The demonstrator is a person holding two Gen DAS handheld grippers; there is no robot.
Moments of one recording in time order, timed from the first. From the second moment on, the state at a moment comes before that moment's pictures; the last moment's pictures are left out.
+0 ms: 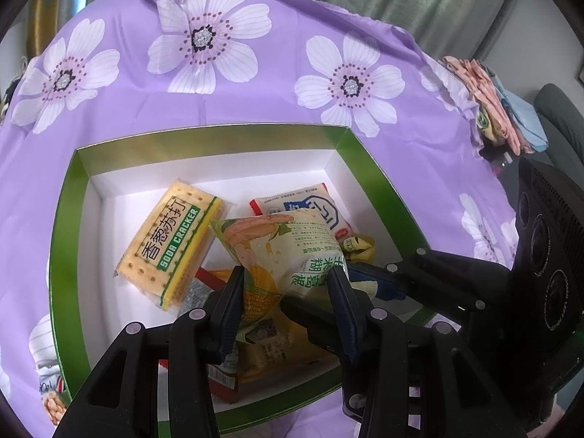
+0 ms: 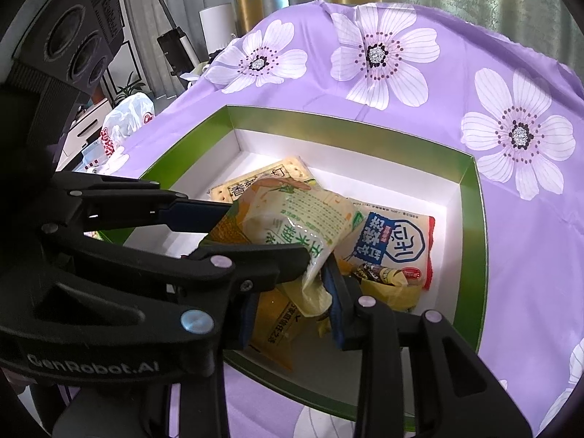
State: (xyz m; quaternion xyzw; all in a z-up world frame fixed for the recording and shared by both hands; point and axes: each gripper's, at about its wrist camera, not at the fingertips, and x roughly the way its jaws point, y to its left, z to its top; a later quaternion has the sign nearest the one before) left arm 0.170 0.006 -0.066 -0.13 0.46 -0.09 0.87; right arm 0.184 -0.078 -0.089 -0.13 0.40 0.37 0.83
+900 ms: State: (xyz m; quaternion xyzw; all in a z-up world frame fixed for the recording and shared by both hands) left arm 0.175 0.006 -0.071 -0.12 0.48 -0.08 0.86; right arm 0.189 -0.073 -0.097 -0.13 0.43 0.36 0.82
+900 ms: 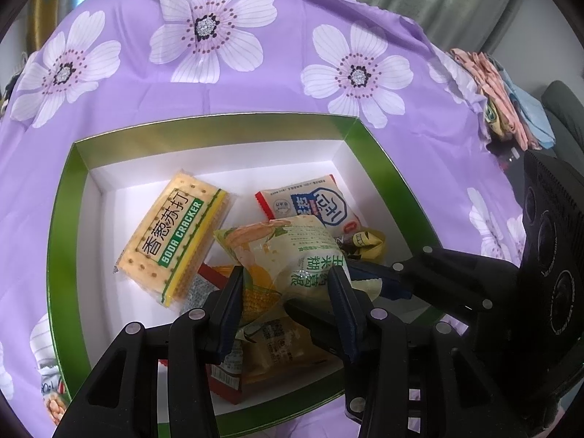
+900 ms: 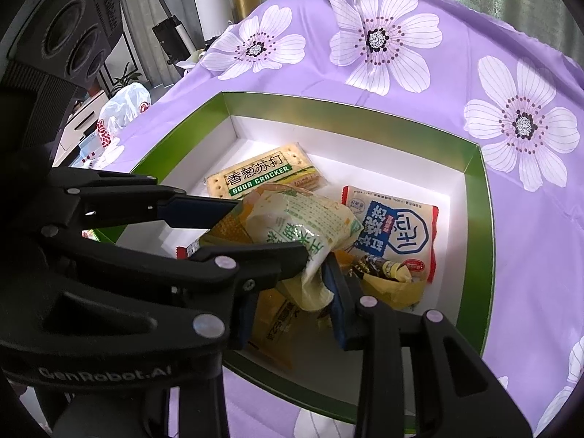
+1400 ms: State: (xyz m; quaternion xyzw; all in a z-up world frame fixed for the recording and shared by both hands) left arm 0.175 0.004 -0.068 -0.12 0.49 -0.07 0.86; right arm 0.186 -0.072 -0.093 -0.15 0.42 0.35 0.83
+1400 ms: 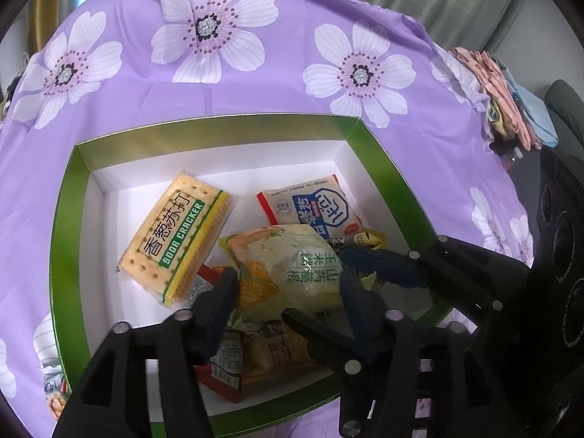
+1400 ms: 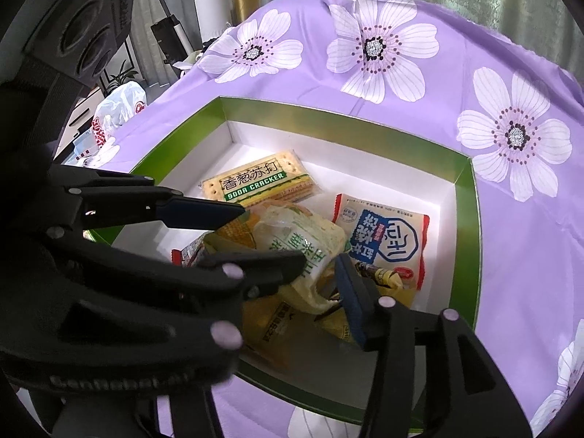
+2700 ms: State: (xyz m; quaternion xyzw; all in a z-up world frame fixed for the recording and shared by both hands) left arm 0.075 -0.027 0.009 -0.07 0.38 -0.05 0.92; right arm 0.094 -0.156 -0.032 -0.08 0.32 0.31 0.89
